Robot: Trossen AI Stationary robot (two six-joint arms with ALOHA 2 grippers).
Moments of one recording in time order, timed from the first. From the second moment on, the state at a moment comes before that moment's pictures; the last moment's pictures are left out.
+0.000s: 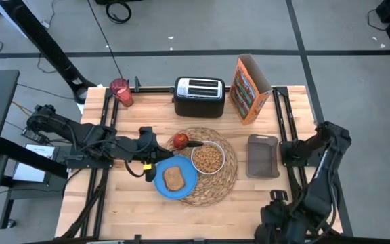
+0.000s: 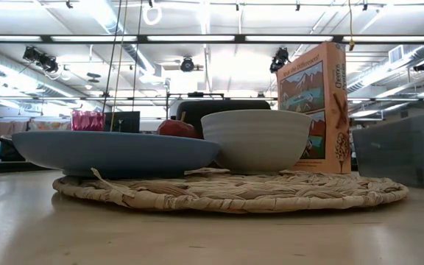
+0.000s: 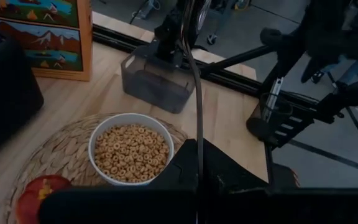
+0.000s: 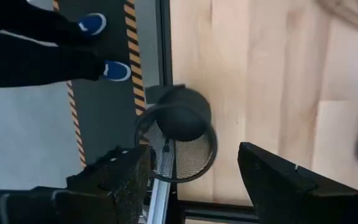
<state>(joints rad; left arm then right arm) -0.41 1.19 1.23 -0.49 -0.43 -0.53 1.00 1.72 1.68 -1.26 0.02 1.07</state>
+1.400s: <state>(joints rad) -0.41 1.19 1.23 -0.48 -0.43 -0.56 1.02 1.72 1.24 -0.82 0.01 0.75</state>
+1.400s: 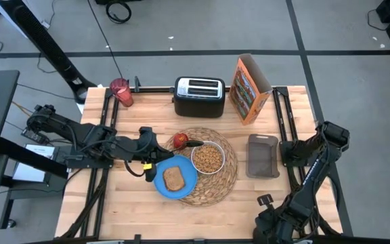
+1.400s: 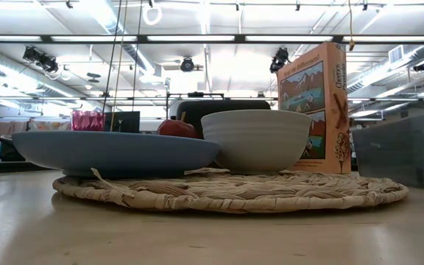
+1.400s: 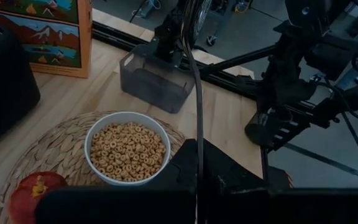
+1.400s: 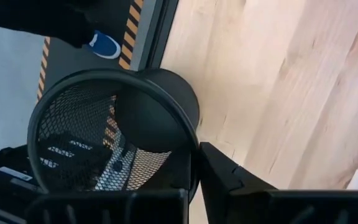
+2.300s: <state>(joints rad) -0.41 1.19 1.23 -0.46 -0.43 -0.57 1.05 1.56 1.15 -1.03 -0.06 0.84</state>
